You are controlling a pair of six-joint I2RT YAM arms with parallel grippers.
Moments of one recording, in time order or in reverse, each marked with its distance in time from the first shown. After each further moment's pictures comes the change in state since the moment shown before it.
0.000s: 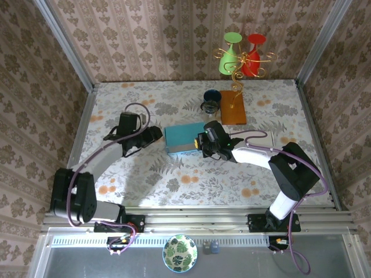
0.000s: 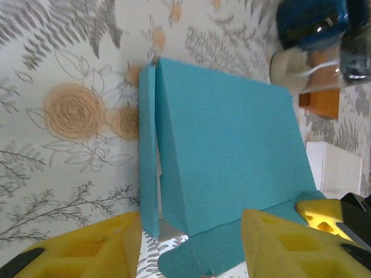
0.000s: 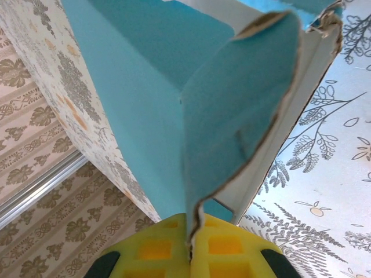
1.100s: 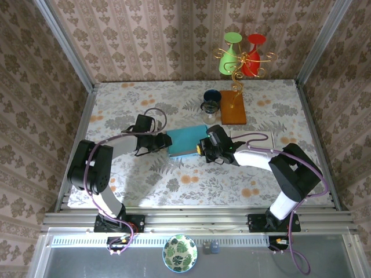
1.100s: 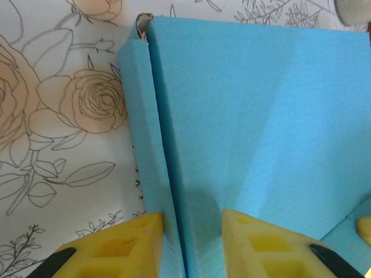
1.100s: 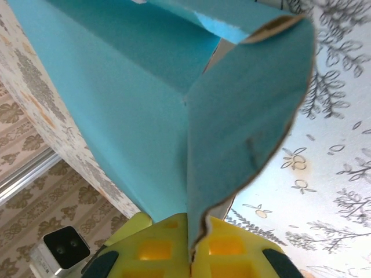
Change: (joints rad) left arm -0.080 0.291 0.060 0.062 0.045 0.110; right arm -0.014 -0.014 -0.067 -0.008 -0.071 -0.054
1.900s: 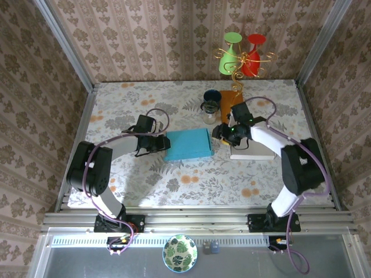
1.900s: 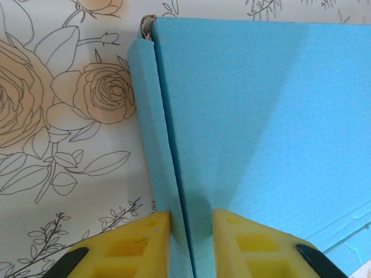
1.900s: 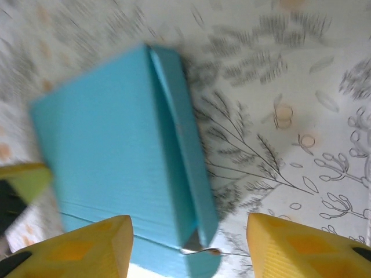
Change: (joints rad) left arm -0.017 -0.021 0.004 -0.057 -0.061 0.119; right arm -0.328 0.056 0.268 -0.527 -0.266 -1.288
